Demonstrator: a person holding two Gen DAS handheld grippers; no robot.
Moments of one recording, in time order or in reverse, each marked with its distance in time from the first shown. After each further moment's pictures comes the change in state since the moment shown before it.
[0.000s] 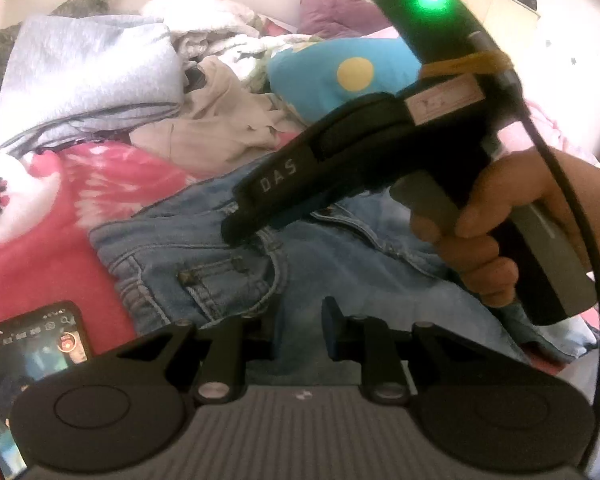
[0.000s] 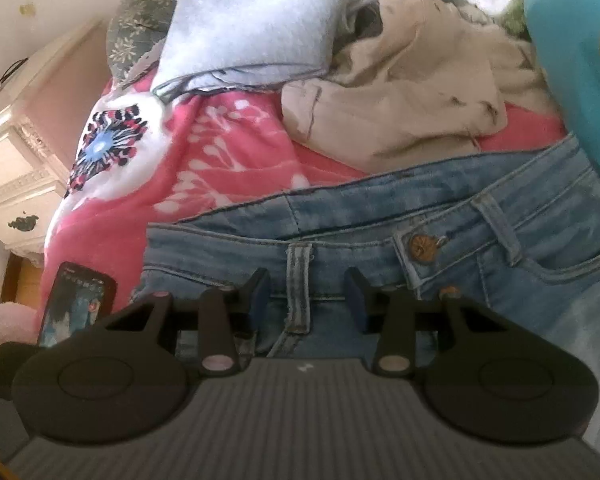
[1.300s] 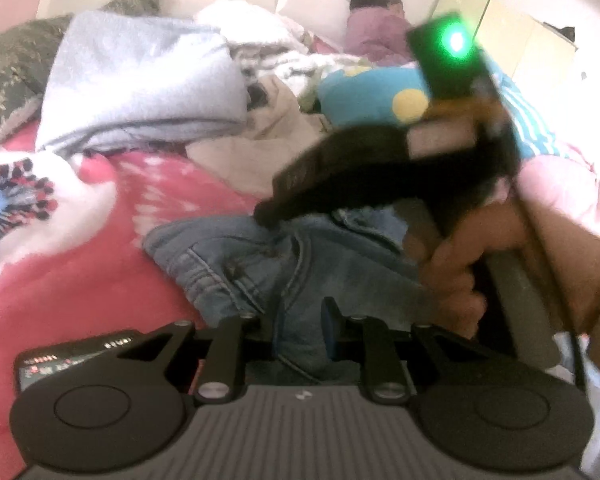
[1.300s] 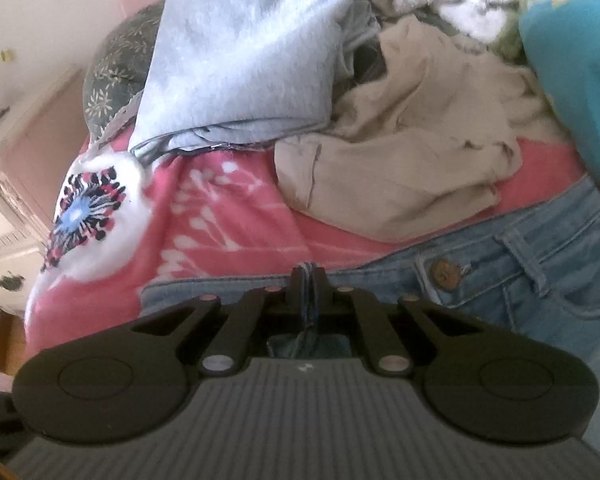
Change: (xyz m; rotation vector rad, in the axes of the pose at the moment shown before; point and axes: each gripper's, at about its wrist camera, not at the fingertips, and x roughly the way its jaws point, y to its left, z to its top) left arm -0.004 0.031 0.015 -0.108 -0.025 0.072; right arm 0.027 0.007 0.025 0.080 -0.151 -0.015
